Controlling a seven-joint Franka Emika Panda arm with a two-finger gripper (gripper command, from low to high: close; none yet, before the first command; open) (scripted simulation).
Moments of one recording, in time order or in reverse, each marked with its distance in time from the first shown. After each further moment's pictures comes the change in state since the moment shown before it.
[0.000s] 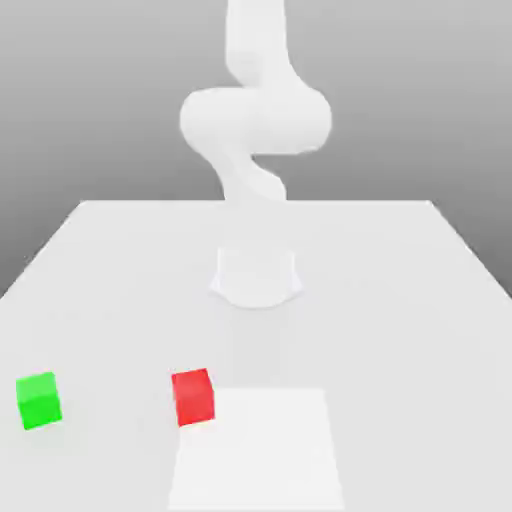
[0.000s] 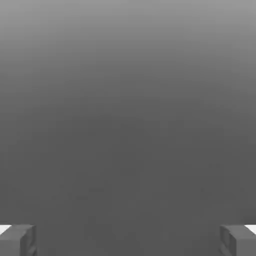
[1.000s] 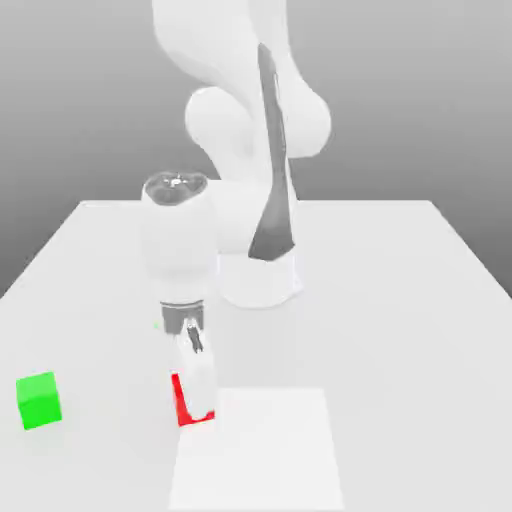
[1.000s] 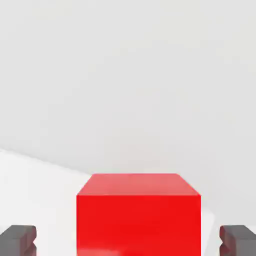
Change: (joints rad) arm -0.287 0.942 0.026 -0.467 -0.111 0.688 0.999
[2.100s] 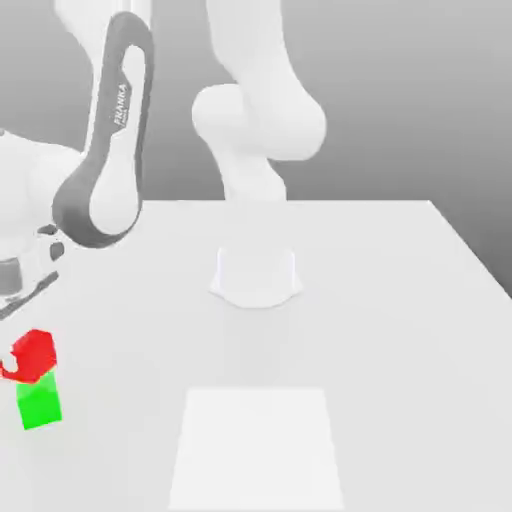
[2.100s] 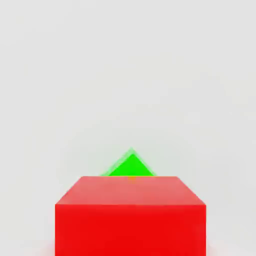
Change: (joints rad) arm -0.343 0.013 -0.112 0.276 0.154 -0.261 -0.005
